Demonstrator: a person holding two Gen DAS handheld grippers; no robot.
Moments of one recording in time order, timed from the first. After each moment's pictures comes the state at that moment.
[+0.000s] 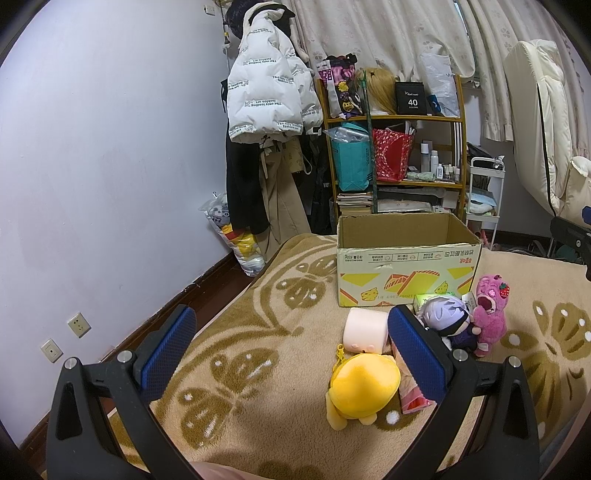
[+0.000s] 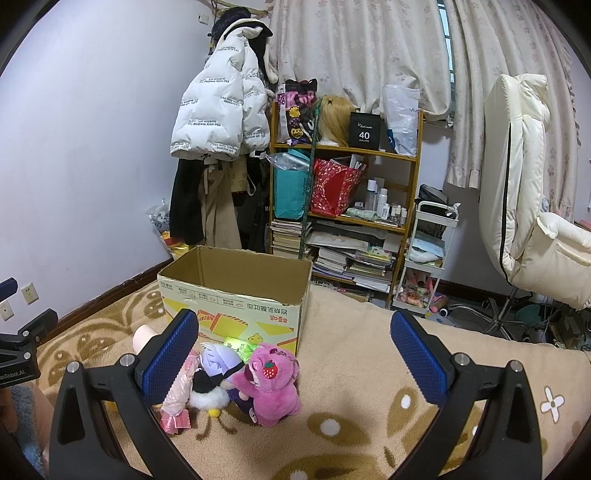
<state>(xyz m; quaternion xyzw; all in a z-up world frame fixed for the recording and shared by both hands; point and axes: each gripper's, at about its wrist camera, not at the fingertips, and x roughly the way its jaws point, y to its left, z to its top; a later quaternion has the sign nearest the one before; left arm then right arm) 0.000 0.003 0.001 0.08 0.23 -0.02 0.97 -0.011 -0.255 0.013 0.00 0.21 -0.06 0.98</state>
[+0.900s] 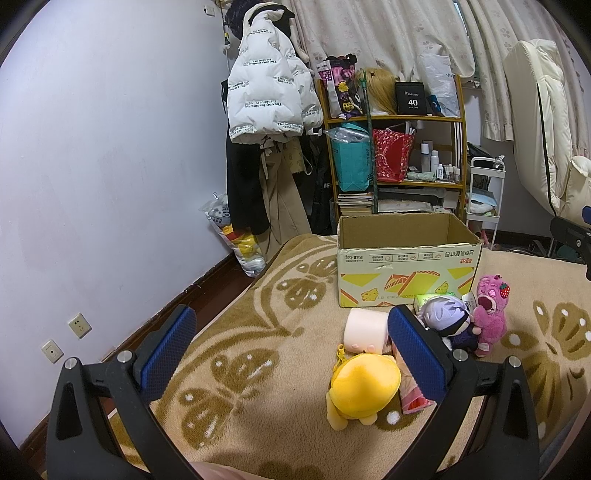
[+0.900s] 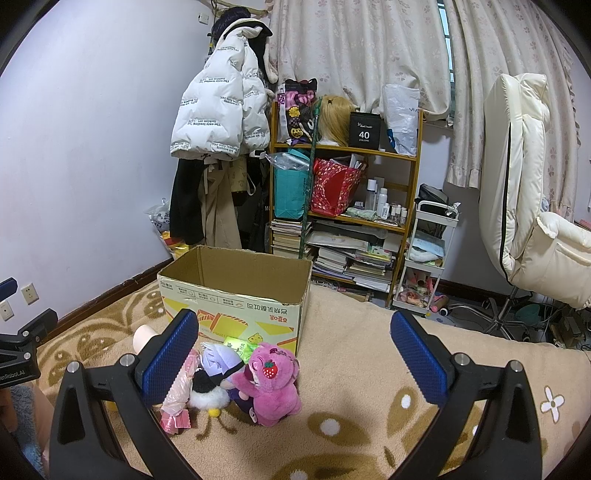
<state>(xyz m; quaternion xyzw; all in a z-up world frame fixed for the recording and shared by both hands) 0.000 0.002 0.002 0.08 0.23 -0.02 0.97 -0.012 -0.256 0.011 0.00 0.21 -0.06 0.98</state>
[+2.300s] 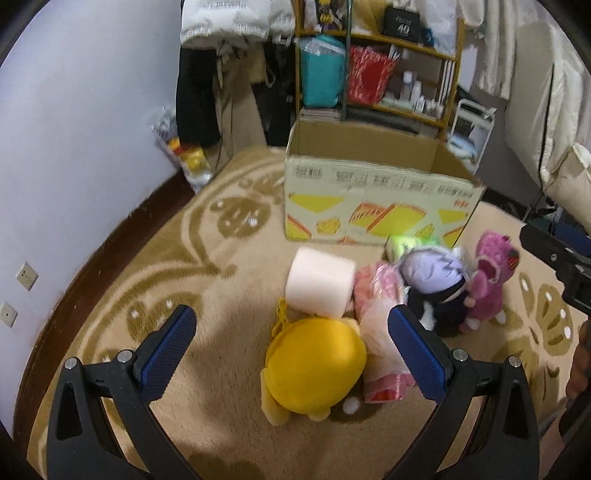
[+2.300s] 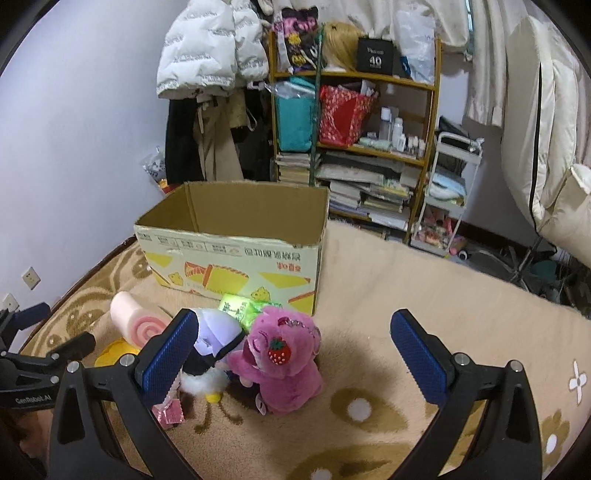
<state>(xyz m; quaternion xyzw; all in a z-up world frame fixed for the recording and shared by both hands) 0.087 -0.029 -0.073 0.04 0.42 -0.08 0.90 0.067 -0.259 -0.051 0.04 0.34 -0.04 0.94</state>
